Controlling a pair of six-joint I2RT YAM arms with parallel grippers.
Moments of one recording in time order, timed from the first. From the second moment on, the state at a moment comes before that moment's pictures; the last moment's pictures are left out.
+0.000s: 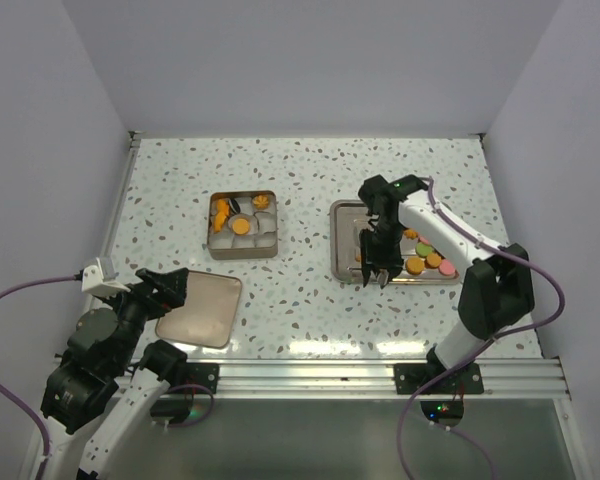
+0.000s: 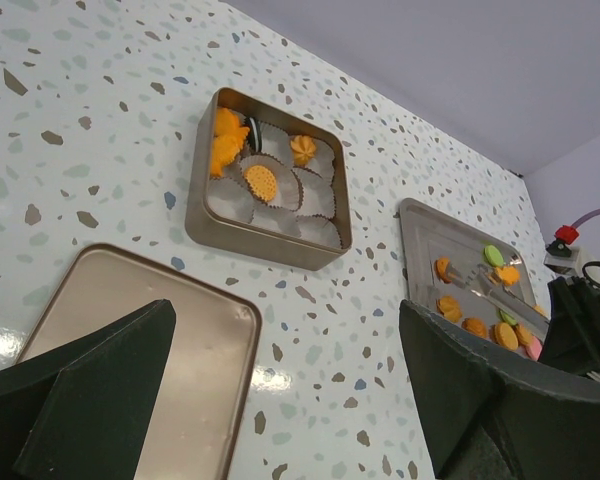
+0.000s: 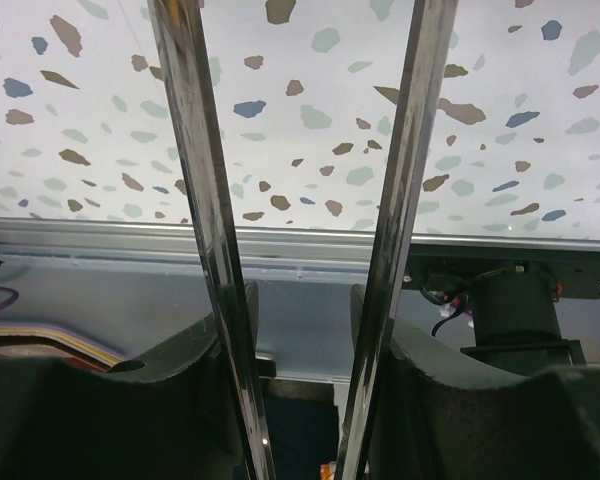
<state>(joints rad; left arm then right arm) -0.47 0.08 0.75 -0.88 -0.38 -0.67 0.47 1.64 1.37 -1.36 -0.15 0.54</state>
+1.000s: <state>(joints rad) -0.47 0.08 0.75 -0.88 -0.38 -0.67 0.44 1.75 1.33 -1.31 -0.14 0.52</state>
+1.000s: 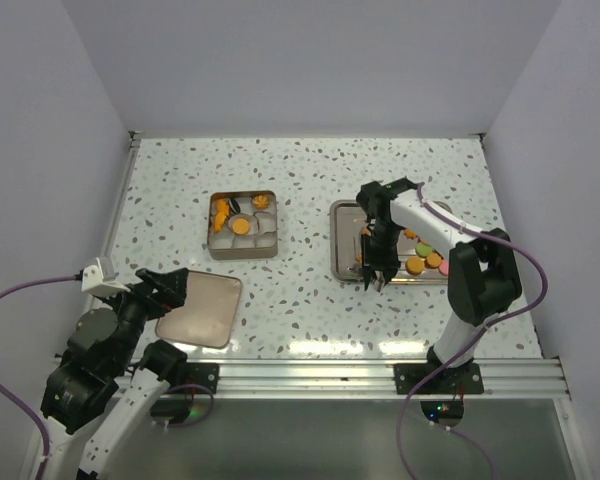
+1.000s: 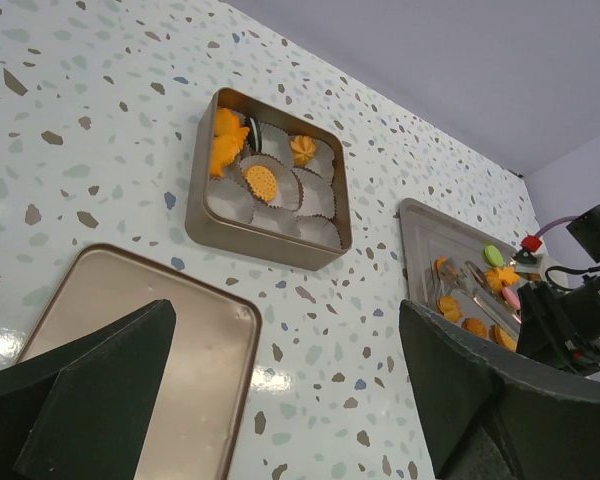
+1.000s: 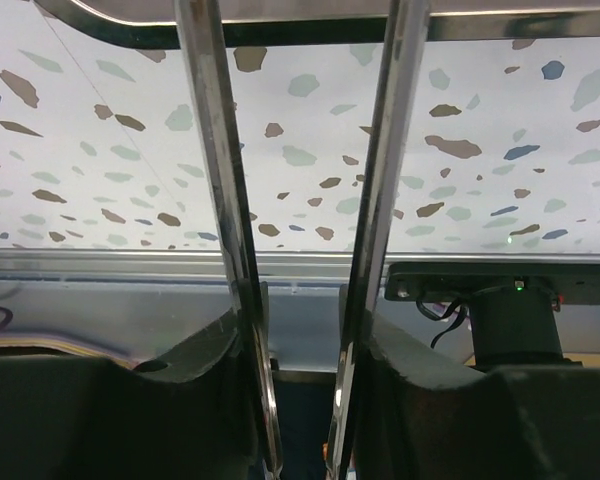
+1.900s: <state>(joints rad) -0.47 0.08 0.75 -0.88 -0.38 -0.67 0.81 2.05 2.14 -1.35 -0.30 0.64</state>
